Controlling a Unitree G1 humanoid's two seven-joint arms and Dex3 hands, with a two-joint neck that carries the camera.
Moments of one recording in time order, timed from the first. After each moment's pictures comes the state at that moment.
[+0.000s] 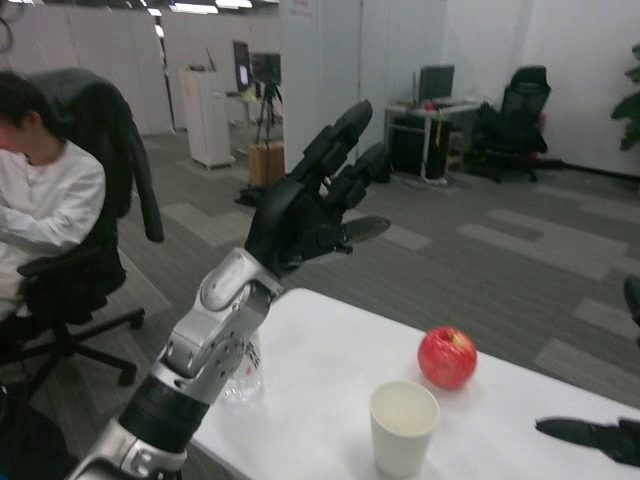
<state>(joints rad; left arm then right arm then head) -0.43 0.39 0.25 -0.22 -0.48 -0.10 -0.25 -0.38 -0.36 0.10 -0.08 0.31 -0.21 0.04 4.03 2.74</state>
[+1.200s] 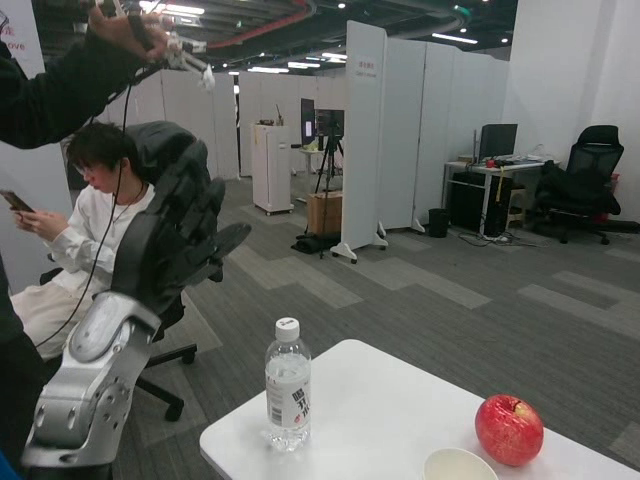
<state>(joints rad) -0.08 0.42 0.93 -0.45 -0.50 0.14 -0.22 -0.38 -0.36 0.11 0.00 0.32 -0.24 0.04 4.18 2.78</state>
